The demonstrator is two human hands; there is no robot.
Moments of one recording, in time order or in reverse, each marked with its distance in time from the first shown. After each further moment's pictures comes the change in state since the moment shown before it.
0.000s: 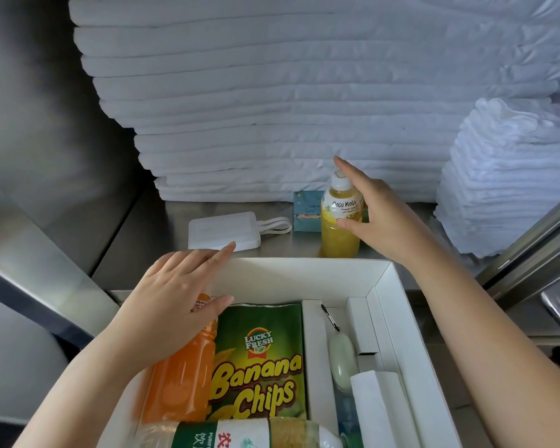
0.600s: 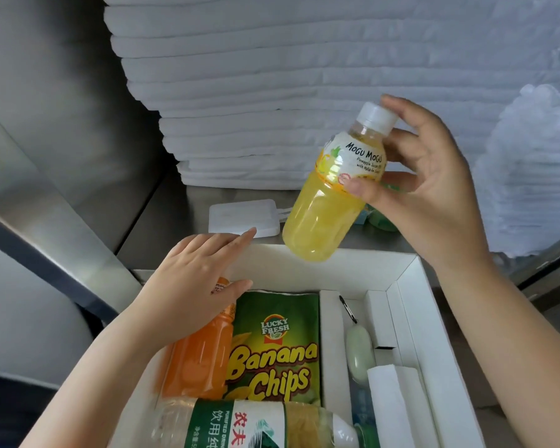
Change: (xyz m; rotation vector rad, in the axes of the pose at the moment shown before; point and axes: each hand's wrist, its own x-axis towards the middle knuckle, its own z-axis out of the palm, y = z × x) left_hand 0.000 -0.001 0.000 -0.128 -0.046 -0.052; right_hand -0.021 -0.070 -0.017 0.658 0.277 -0.230
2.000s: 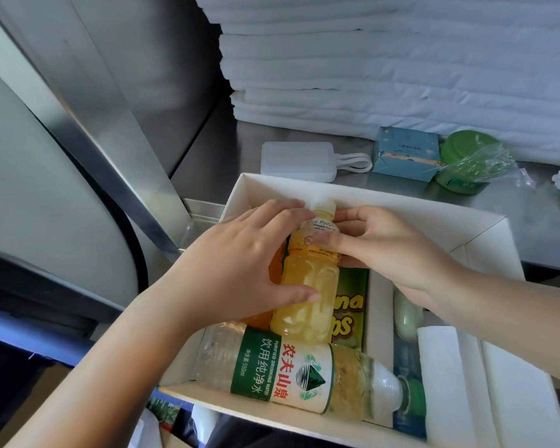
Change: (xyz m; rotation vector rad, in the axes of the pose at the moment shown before) left_hand -0.046 0.025 -0.019 -0.081 -0.151 -0.012; right_hand -0.067 0.029 0.086 0.242 -0.472 0.831
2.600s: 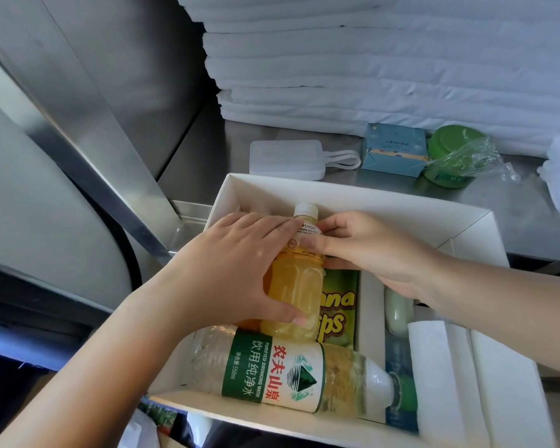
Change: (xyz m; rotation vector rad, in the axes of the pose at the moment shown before) left_hand 0.008 0.001 0.003 0.175 -0.154 0.042; right_hand 0.006 0.006 -0.003 -0.127 -0.055 0.098
